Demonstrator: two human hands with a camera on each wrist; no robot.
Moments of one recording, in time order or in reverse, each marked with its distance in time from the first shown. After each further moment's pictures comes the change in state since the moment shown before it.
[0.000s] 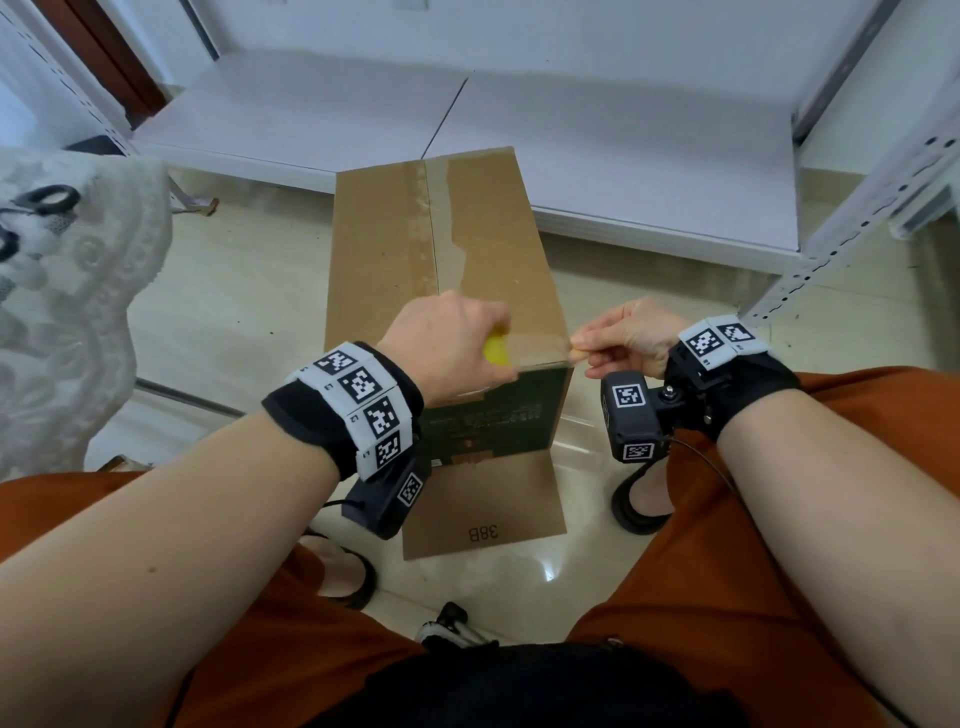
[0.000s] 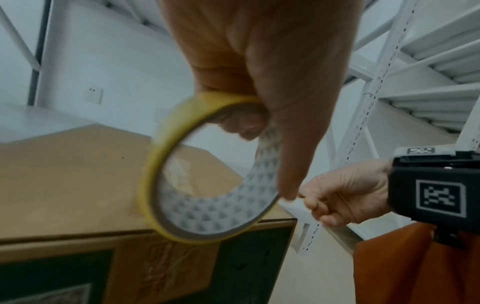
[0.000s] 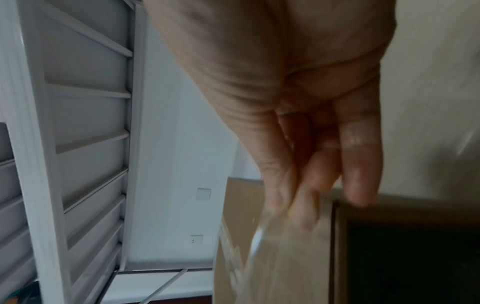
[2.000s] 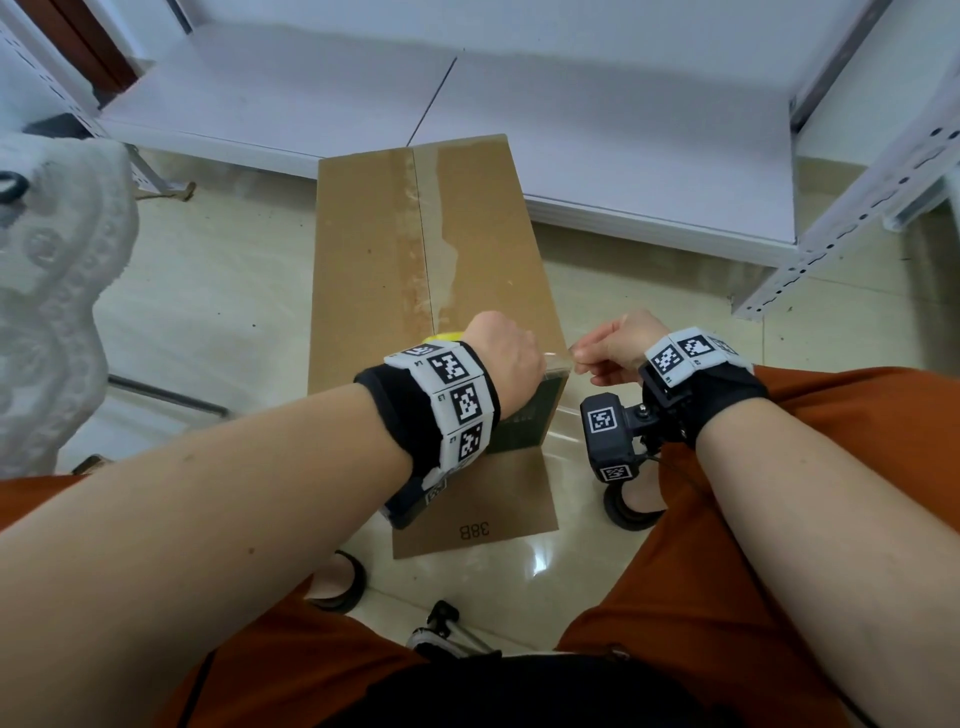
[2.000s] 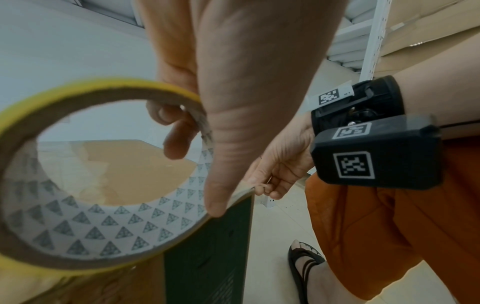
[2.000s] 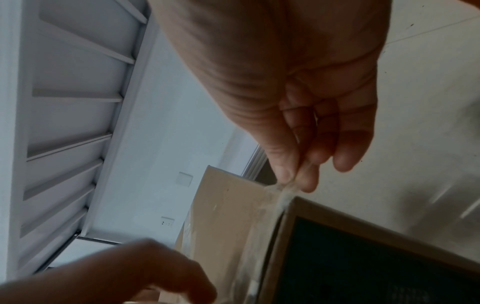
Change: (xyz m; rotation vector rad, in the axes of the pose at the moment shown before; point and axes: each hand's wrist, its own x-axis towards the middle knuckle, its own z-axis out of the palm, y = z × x) left_hand 0.028 0.057 0.003 0.594 -0.408 0.254; right_hand 0.014 0.014 0.009 -0.217 0.240 0.057
